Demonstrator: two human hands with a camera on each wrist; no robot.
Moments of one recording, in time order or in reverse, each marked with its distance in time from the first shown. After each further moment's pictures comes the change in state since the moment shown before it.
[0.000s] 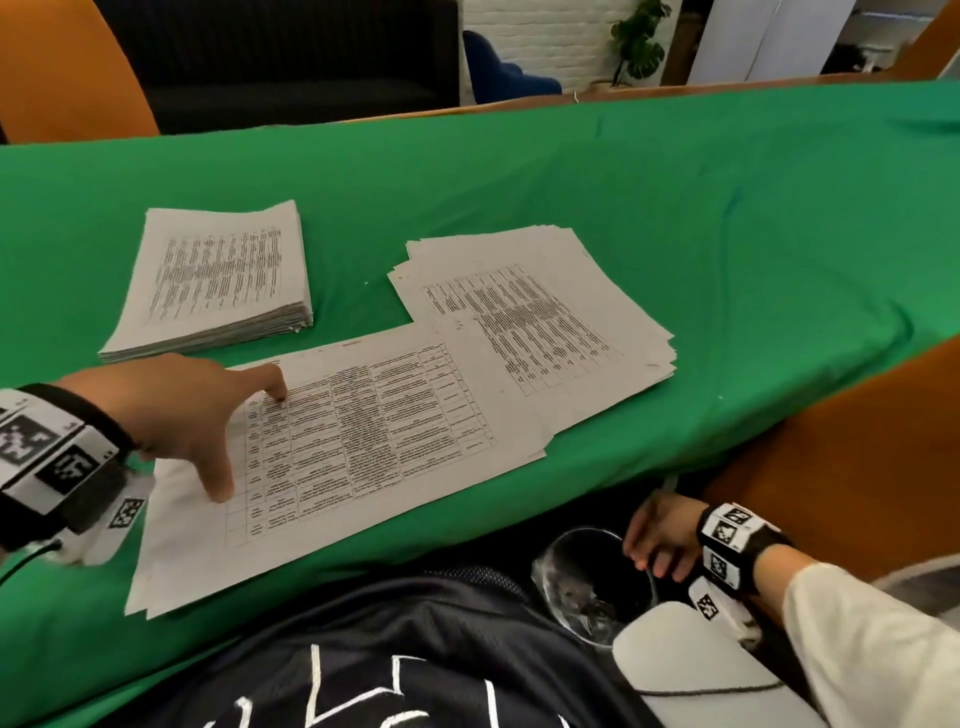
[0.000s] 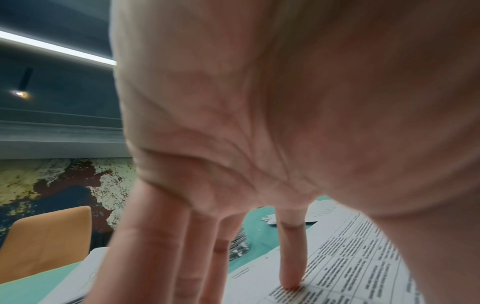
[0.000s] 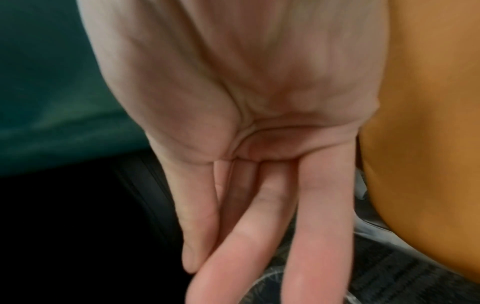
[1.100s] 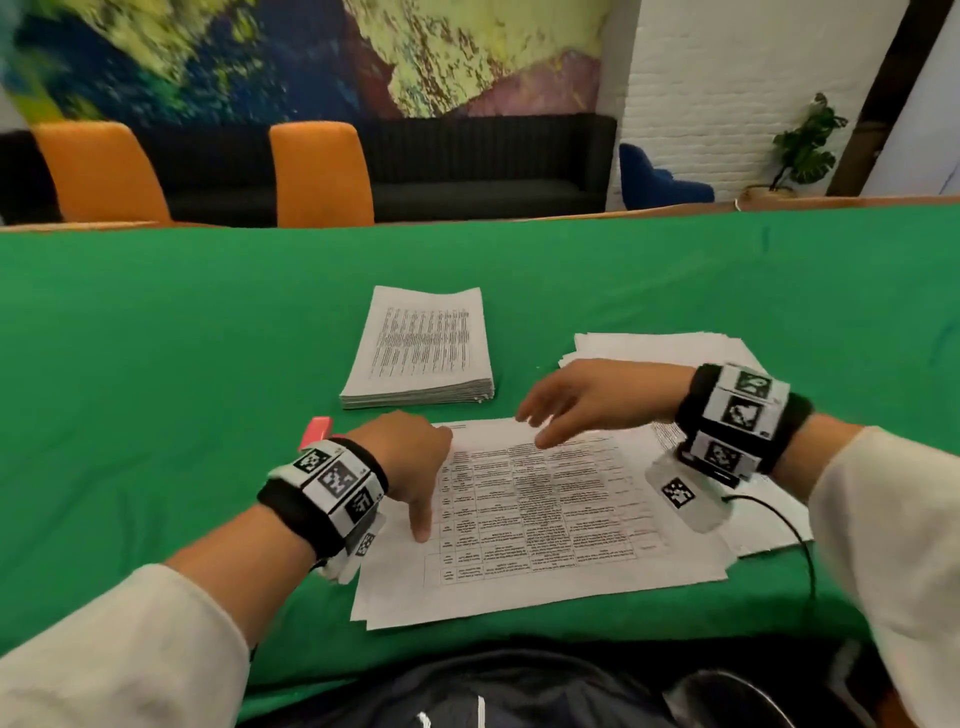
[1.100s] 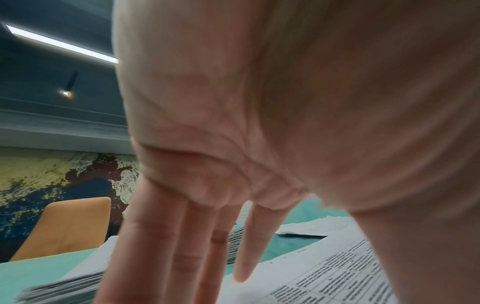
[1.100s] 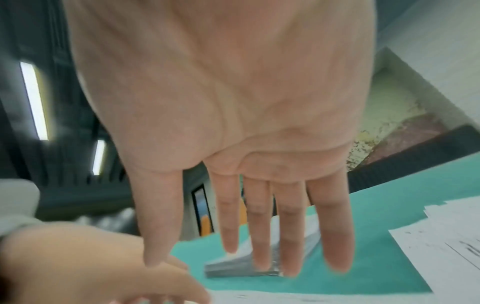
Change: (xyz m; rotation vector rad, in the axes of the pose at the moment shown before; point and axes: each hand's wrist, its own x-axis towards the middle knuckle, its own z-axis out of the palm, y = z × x) left_hand -0.022 -0.002 0.001 -0.010 0.089 -0.002; right_hand -0.175 -0.373 -0.002 -0.703 0.128 -0.930
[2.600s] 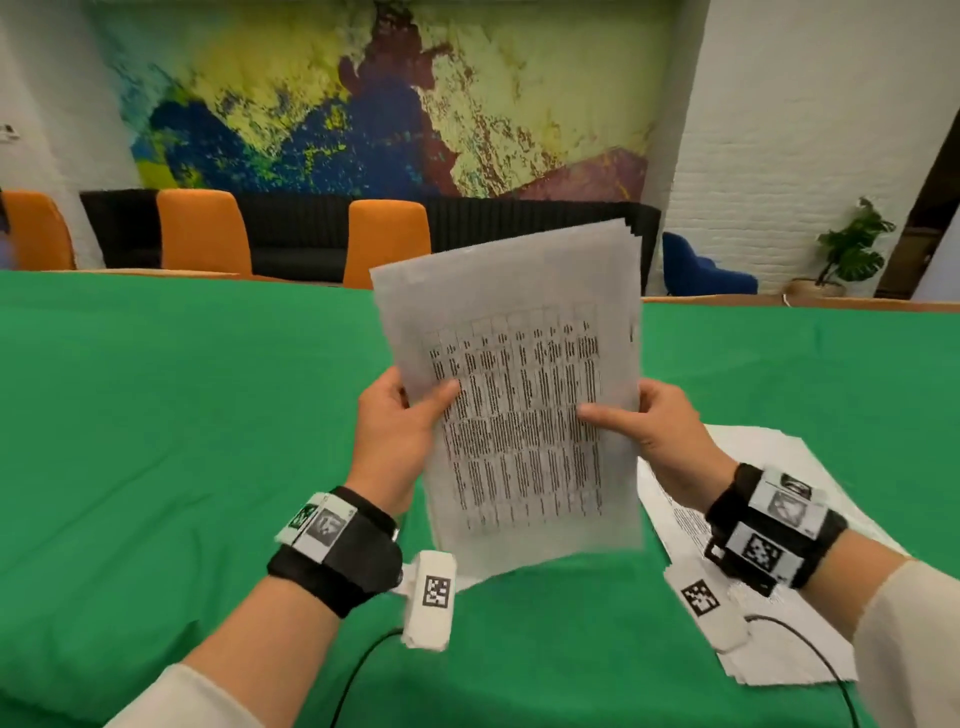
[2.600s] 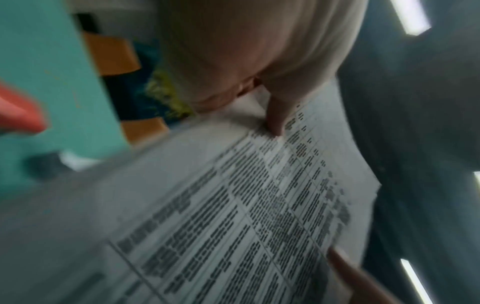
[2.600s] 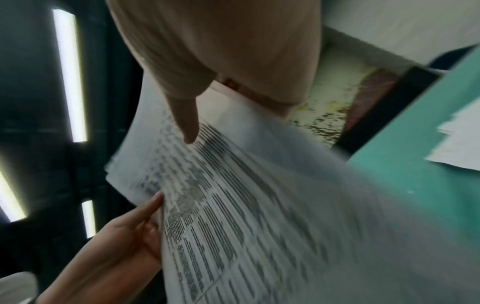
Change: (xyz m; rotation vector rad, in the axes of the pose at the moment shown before) left_hand -0.034 -0.050 -0.017 -1.838 1.106 0.110; right_hand 0.023 -0.020 0.000 1.010 0.715 -0.239
